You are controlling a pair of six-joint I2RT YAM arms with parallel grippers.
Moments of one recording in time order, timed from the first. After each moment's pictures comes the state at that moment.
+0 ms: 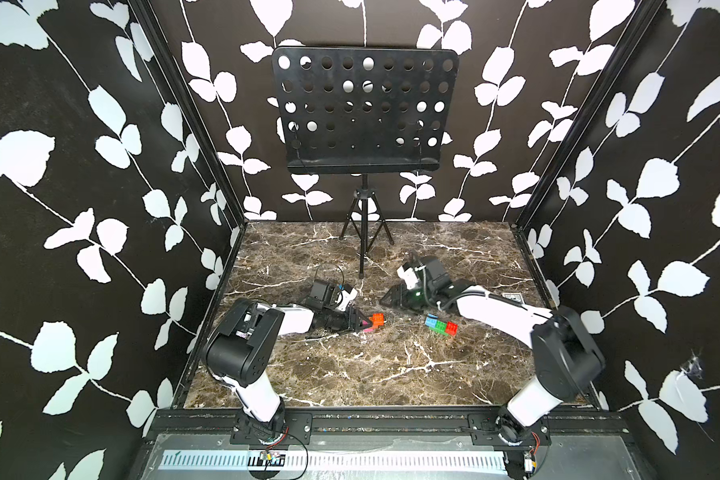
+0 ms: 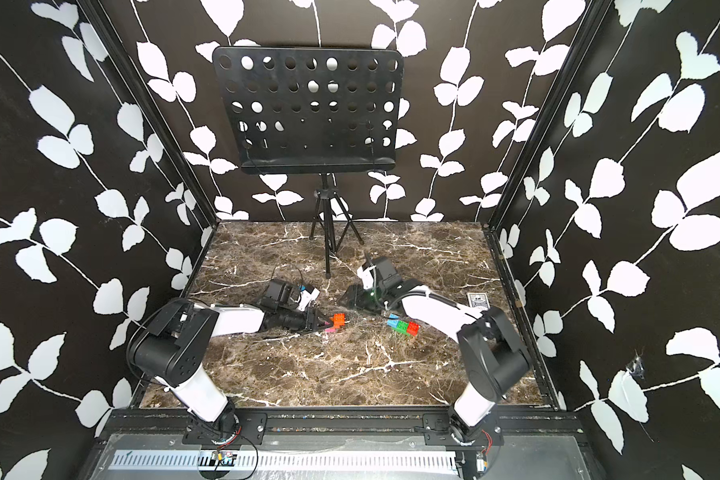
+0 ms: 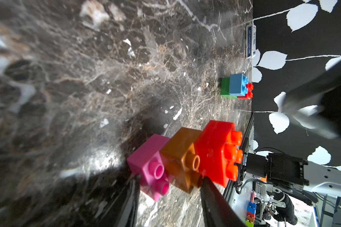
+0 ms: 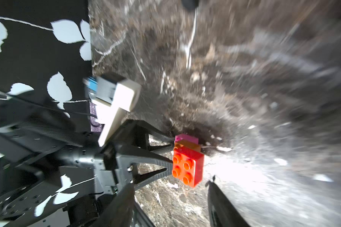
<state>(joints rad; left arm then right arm) -0.42 1.70 0.68 0.04 0.77 -0.45 0.57 1.59 1.09 -0.35 -0.49 0.67</state>
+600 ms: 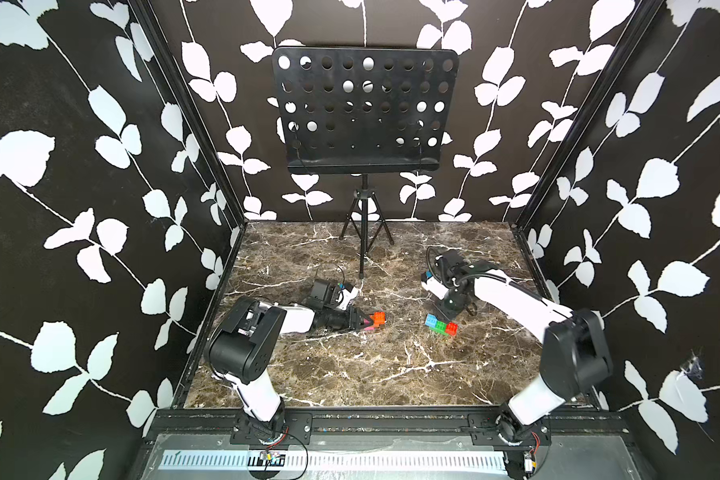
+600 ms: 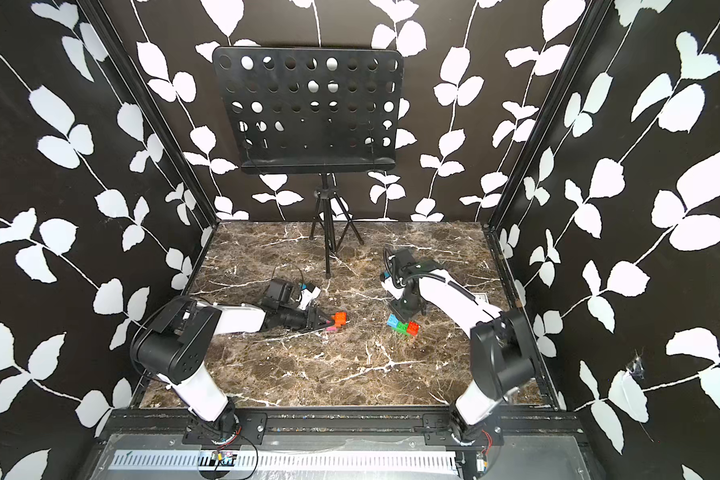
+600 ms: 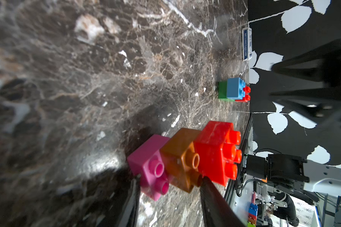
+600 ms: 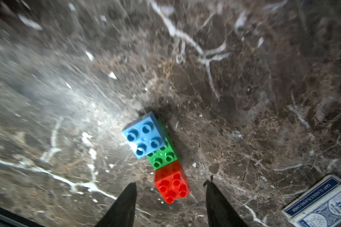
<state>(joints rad) -0.42 1.72 0.69 0.08 0.77 -0.45 0.45 1.67 1.22 -1.01 0.03 -0.33</state>
